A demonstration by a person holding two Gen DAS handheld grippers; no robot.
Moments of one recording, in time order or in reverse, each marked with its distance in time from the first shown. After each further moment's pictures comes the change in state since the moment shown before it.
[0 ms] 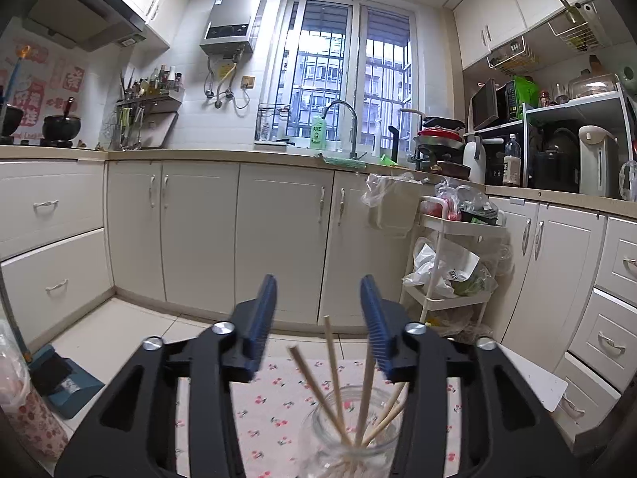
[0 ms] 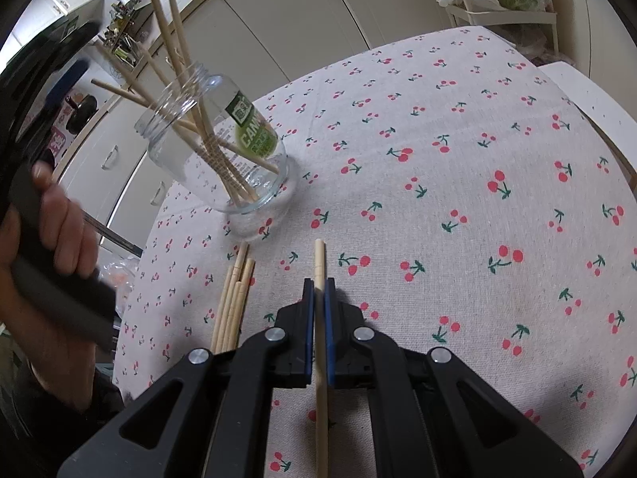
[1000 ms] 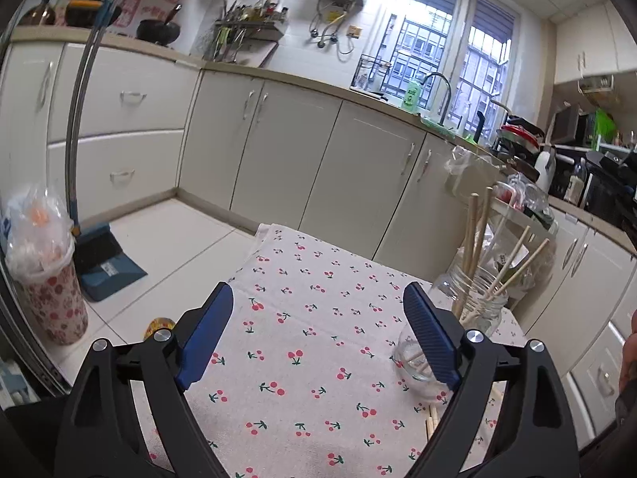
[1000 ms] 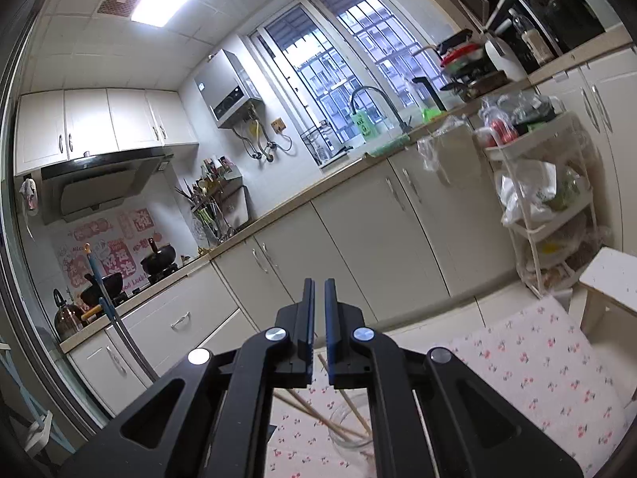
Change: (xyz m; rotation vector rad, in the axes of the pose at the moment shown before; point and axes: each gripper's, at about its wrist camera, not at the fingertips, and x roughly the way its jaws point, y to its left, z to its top) left arm -0.067 0.109 -0.092 -0.293 0.184 0.196; right arm -0.129 0.105 0.091 -0.121 -0.770 0.198
